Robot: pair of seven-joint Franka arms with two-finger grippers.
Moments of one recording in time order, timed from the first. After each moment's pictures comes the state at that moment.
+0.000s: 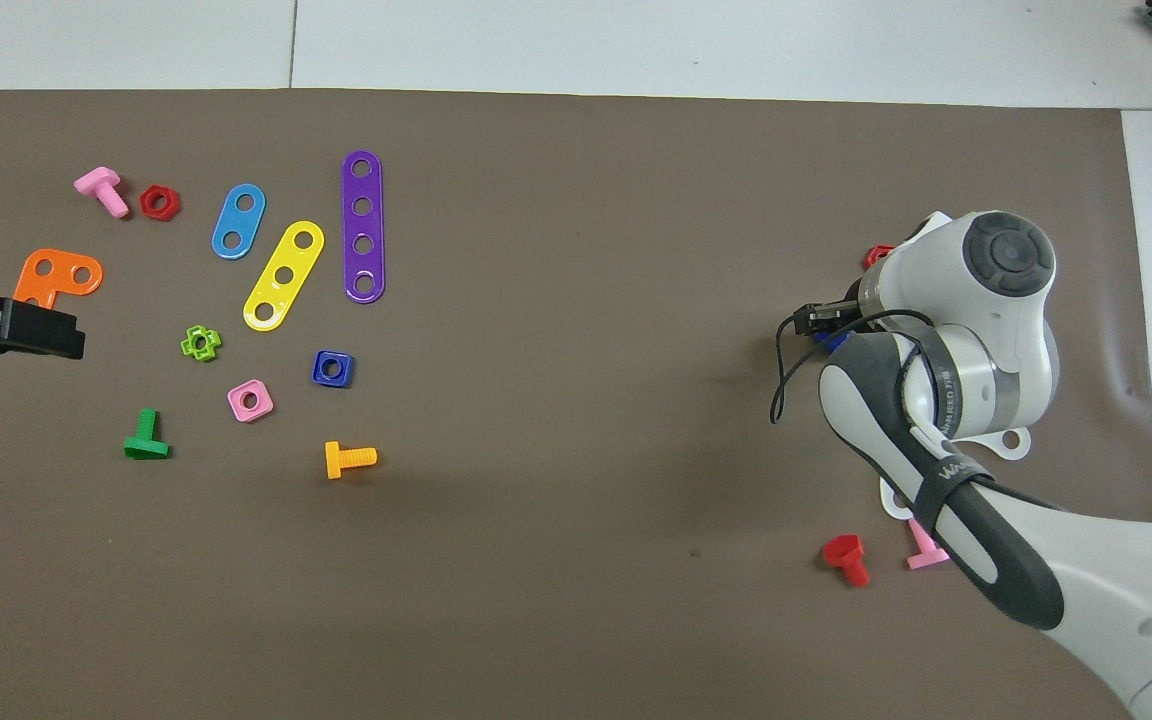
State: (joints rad) left arm -0.05 -0.08 0.00 -1.70 0.00 1.61 0.06; right arm 0.08 0.34 0.03 -1.96 -0.04 2.34 0.05
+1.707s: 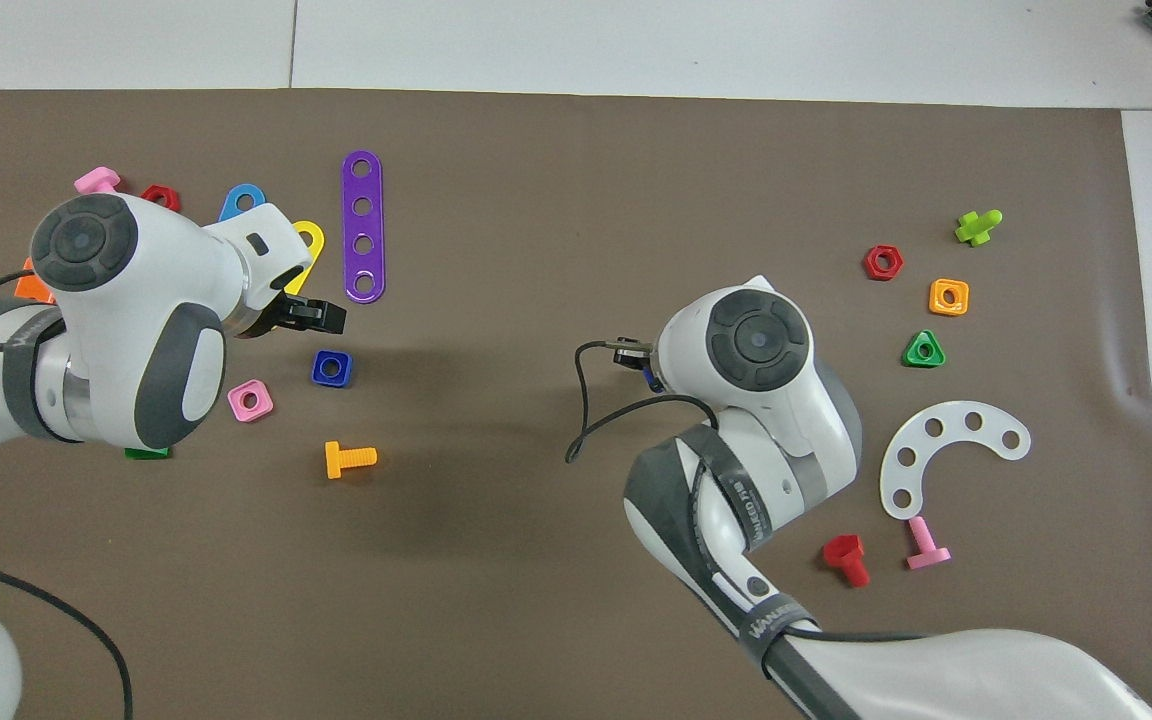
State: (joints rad) left arm -0.21 0.23 -0.01 -1.96 -0.02 2.26 0.02; right arm 0.46 0.28 0.06 -1.93 -0.04 2.32 0.78
